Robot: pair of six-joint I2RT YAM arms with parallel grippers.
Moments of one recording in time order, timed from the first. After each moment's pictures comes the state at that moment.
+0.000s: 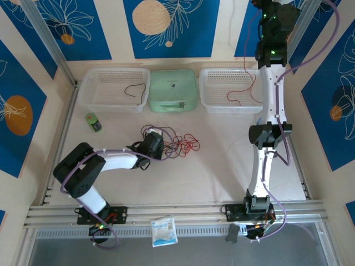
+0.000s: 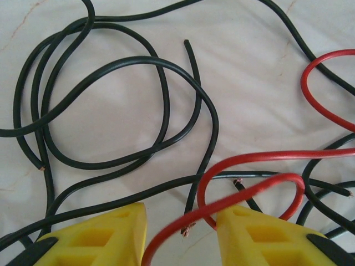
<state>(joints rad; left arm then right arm) -0.74 1.62 0.68 0.05 -0.30 -0.40 0.01 2.28 2.84 -0.03 0.03 0.42</state>
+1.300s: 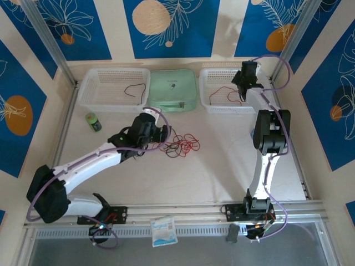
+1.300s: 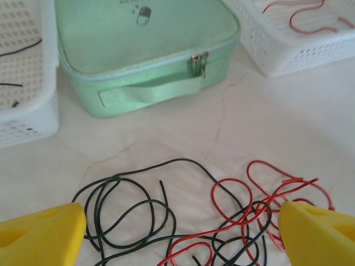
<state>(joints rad) -0.75 1.29 0.94 -0.24 -0.29 -0.26 -0.01 2.14 1.73 -0.18 0.21 0.44</state>
